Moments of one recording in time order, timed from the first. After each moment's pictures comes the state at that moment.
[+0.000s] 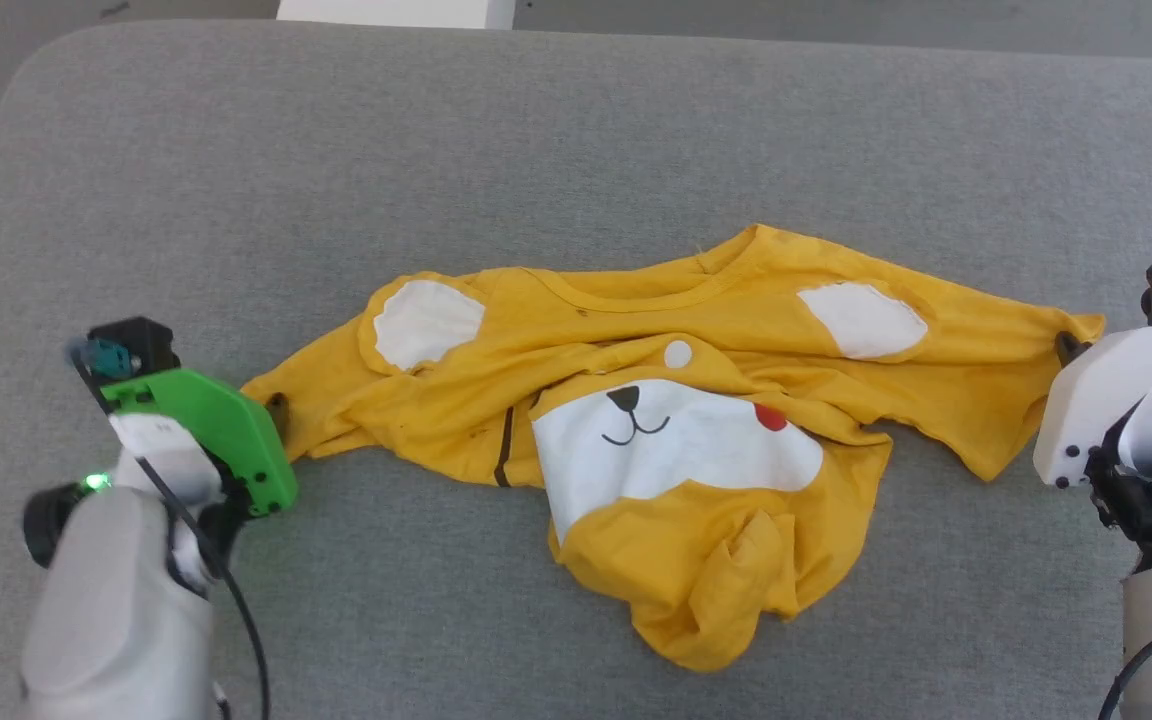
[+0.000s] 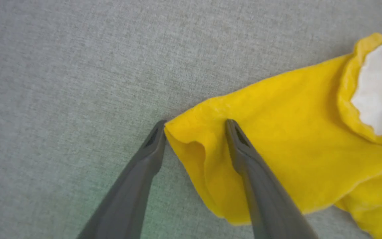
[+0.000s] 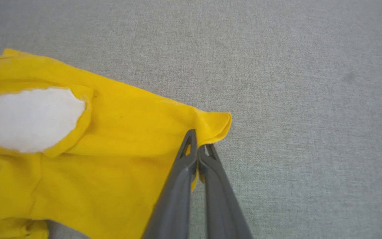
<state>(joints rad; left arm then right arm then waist) -0.42 0.21 0.02 0.42 -0.36 0.07 0.52 -0.39 -0.10 -0.26 0.18 0.01 0.13 0.60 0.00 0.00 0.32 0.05</state>
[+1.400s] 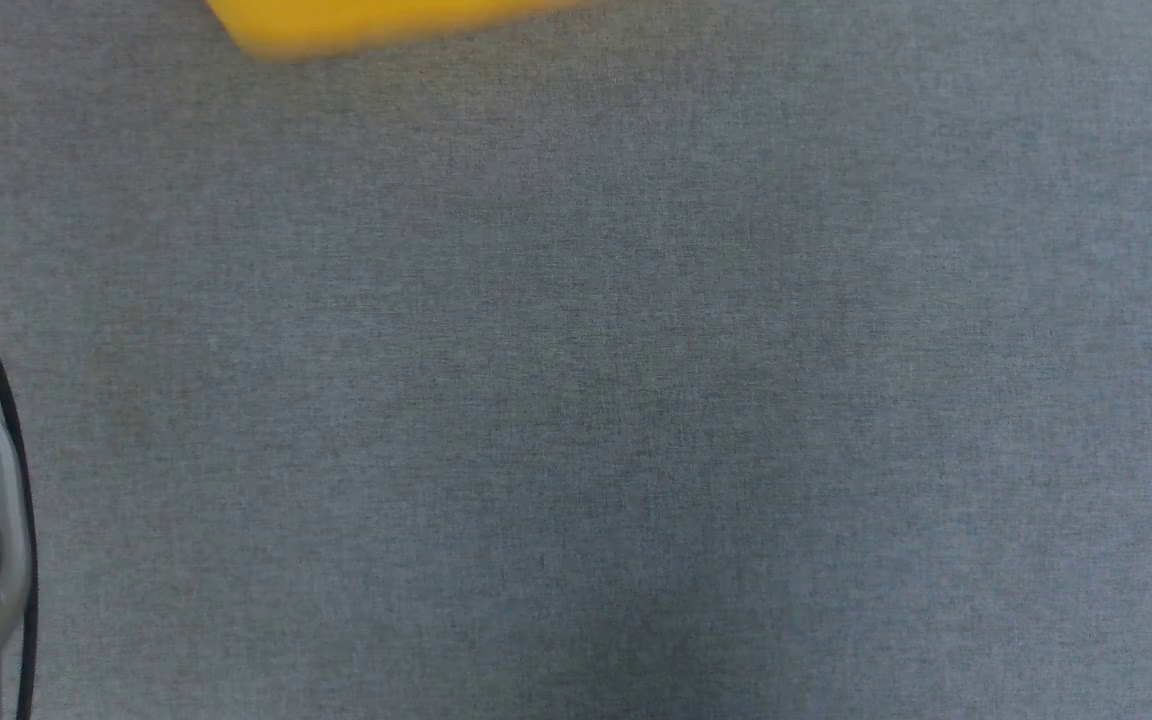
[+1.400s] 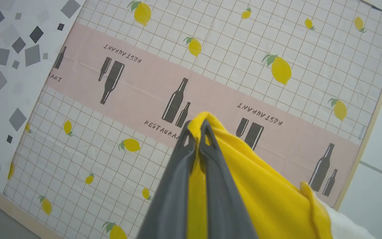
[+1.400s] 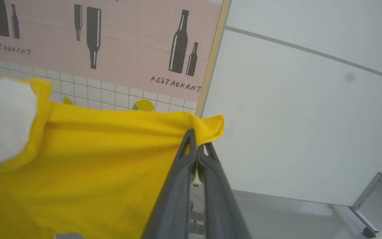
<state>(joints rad) -1.44 0.30 0.22 0.20 -0.47 0.10 0.02 -1.48 -0.29 -0.11 0.28 0.05 0.13 0.42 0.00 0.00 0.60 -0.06</state>
